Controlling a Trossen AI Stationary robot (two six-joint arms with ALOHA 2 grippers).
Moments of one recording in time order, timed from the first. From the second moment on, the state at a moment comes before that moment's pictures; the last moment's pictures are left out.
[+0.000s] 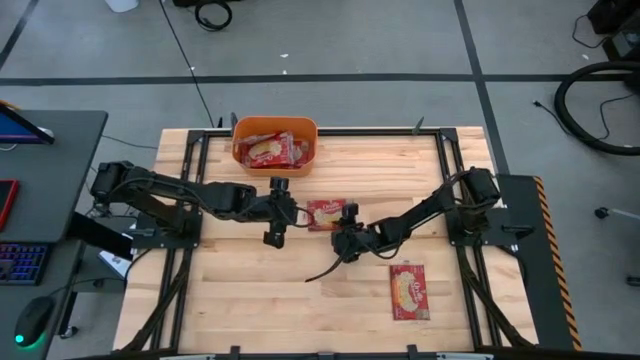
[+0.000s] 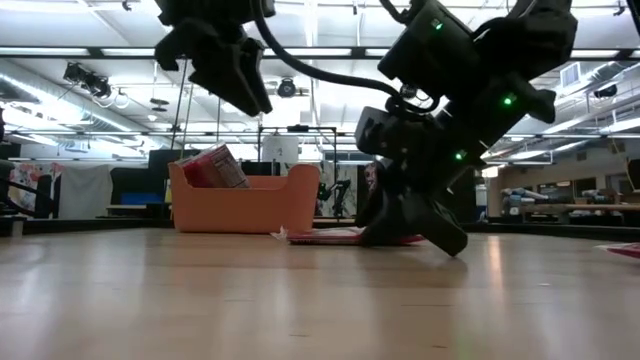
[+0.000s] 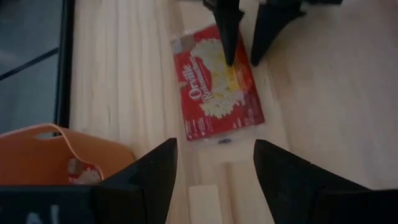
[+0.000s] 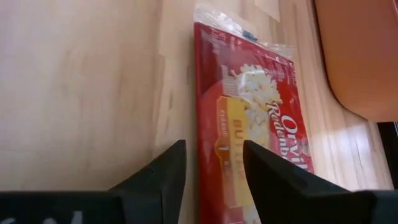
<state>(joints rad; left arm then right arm) -0.12 1.42 1.05 -0.53 -0.36 0.25 0.21 1.92 0.88 0.11 0.63 -0.19</state>
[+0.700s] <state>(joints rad) -0.24 1.31 1.12 -0.69 -0.38 0.24 0.14 1.80 0.87 0.06 0.52 -0.31</state>
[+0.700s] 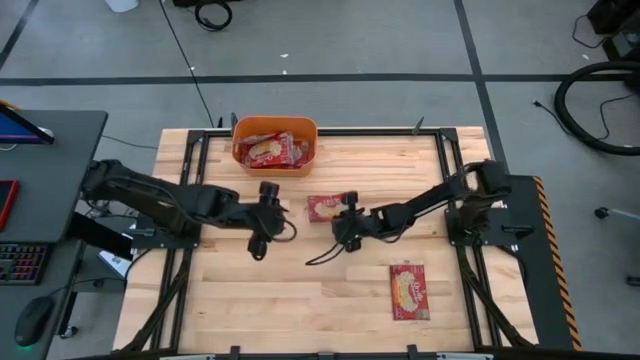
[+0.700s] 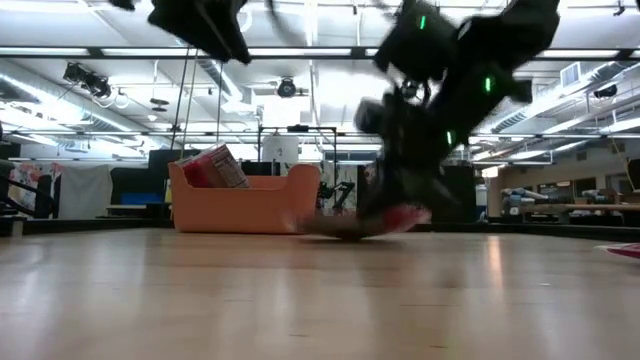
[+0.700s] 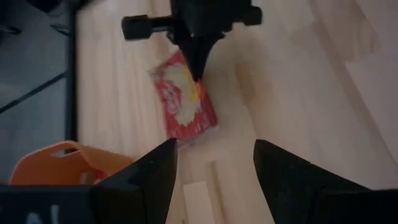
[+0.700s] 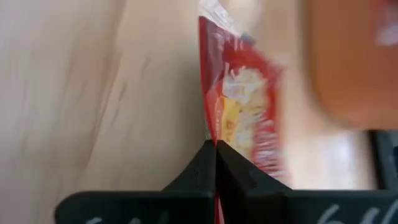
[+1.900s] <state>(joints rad) -0.22 1.19 1.12 -0.47 -0.48 0.10 -0.22 1.77 1.24 0.32 0.26 -0.75</state>
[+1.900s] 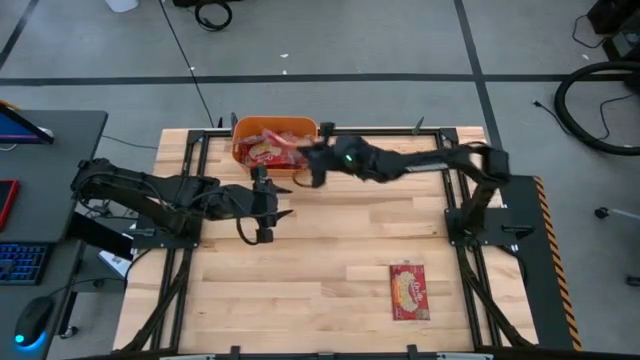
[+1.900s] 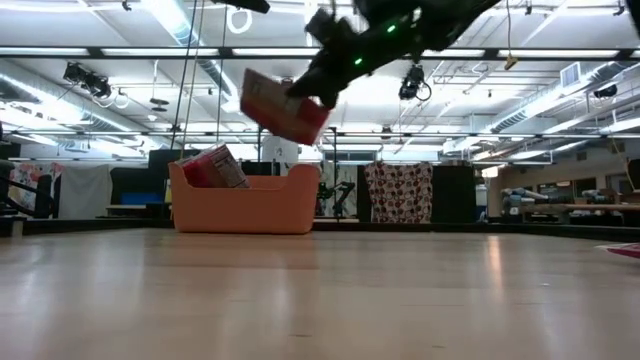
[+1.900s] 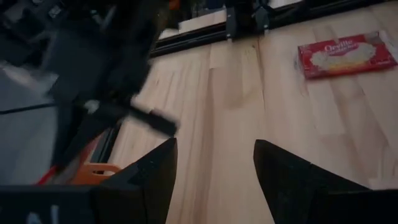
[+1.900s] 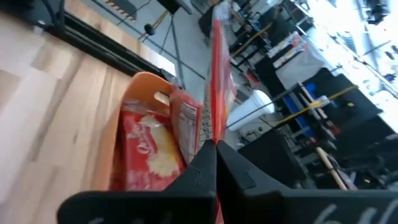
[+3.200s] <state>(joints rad) -0.21 1.19 1.12 -0.83 -0.57 -0.08 0.01 1.94 1.57 -0.85 0.13 -0.32</state>
